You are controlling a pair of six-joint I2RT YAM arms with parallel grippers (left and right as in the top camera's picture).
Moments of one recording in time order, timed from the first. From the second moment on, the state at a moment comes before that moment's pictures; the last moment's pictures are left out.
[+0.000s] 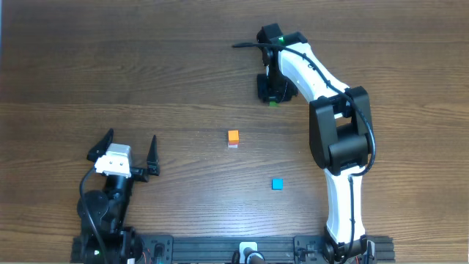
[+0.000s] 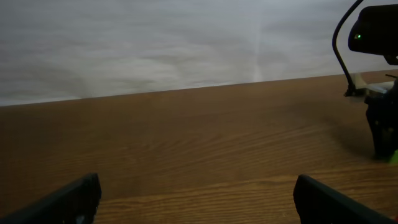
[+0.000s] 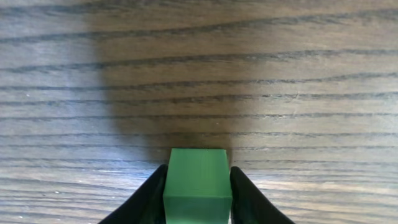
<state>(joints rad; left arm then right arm) 0.03 0.01 0.01 -0.07 0.15 0.05 0.31 2.28 1.79 -1.09 -0.02 0.27</state>
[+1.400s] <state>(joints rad) 0.03 0.01 0.01 -0.07 0.15 0.05 0.61 1.89 1.78 -1.38 -0.03 0.39</state>
